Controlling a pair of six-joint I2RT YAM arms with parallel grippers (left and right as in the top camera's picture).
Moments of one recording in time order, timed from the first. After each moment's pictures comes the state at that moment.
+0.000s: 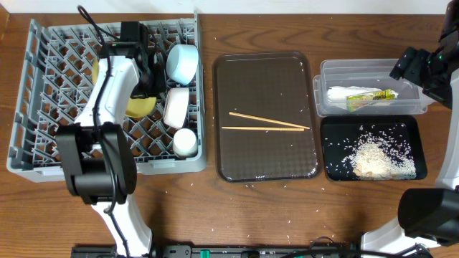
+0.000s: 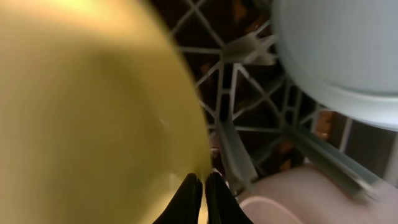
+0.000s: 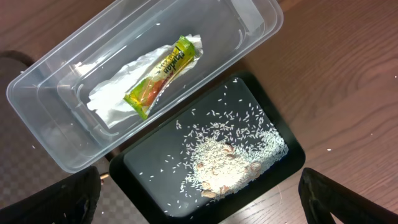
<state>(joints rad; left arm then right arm) 0.02 2.02 1.64 -0.97 0.00 -0.11 -0.22 1.78 1.98 -1.45 0.15 0.39</state>
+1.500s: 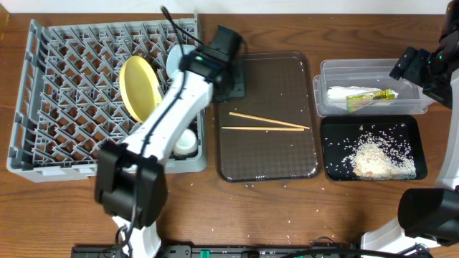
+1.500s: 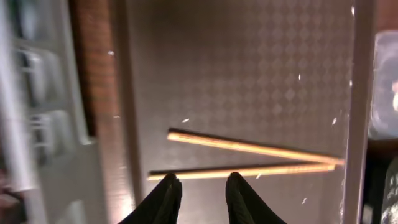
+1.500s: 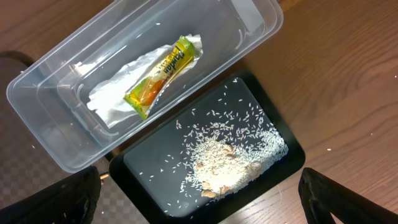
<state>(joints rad) -0.46 1.93 1.66 -0.89 0.07 -0.54 -0.22 1.78 1.98 -1.45 0.15 0.39</state>
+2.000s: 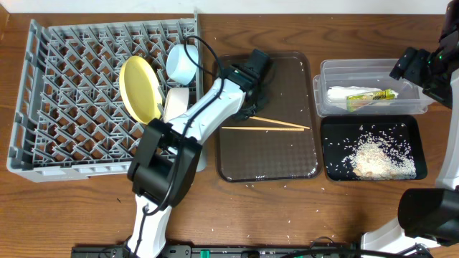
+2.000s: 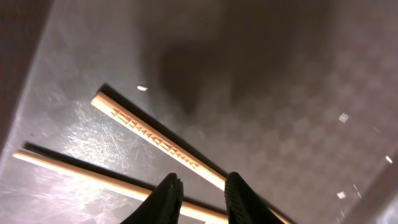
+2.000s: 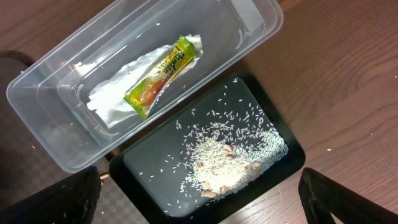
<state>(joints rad) -0.57 2.14 1.66 -0.81 0.02 -1.14 -0.22 1.78 1.98 -1.45 0.15 0.39</state>
